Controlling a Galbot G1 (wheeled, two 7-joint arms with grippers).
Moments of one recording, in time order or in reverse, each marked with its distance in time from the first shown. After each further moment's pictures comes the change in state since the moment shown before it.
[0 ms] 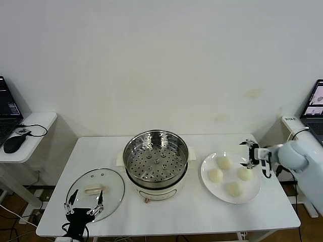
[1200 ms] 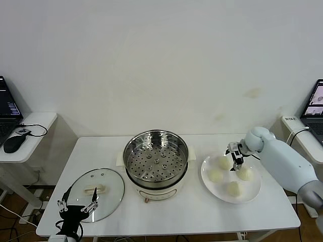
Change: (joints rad) left arm 0.000 0.013 -0.038 -0.013 0.000 0.002 0.000; right arm 0.221 0.276 -0.239 -0.456 -0.094 0.049 -0.114
